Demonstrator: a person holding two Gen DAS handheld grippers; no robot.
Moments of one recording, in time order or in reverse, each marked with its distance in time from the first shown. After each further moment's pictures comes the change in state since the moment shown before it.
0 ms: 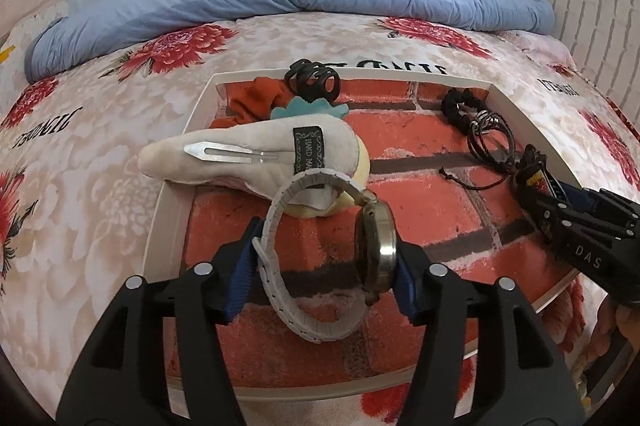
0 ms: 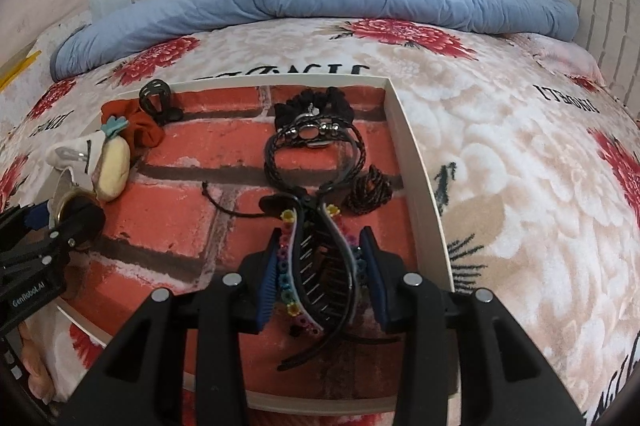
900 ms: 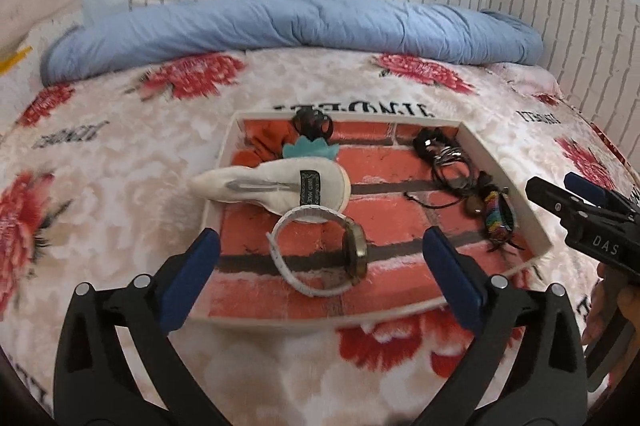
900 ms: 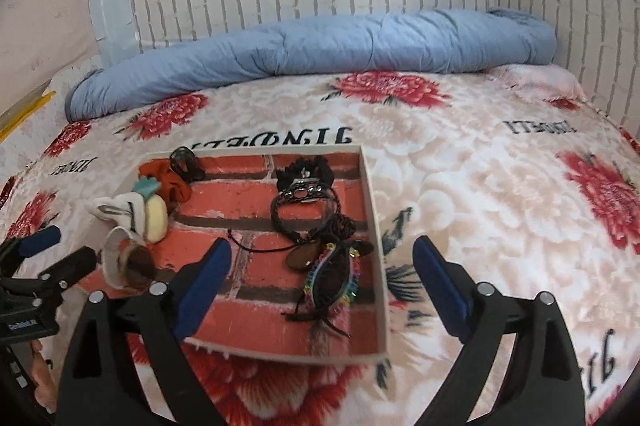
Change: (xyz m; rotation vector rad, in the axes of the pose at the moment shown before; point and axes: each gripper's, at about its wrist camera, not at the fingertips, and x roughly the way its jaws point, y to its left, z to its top) left arm -0.084 -0.001 -0.002 -0.037 -0.103 -0.014; right arm -0.086 -0.017 0.009 0.041 -0.164 0.017
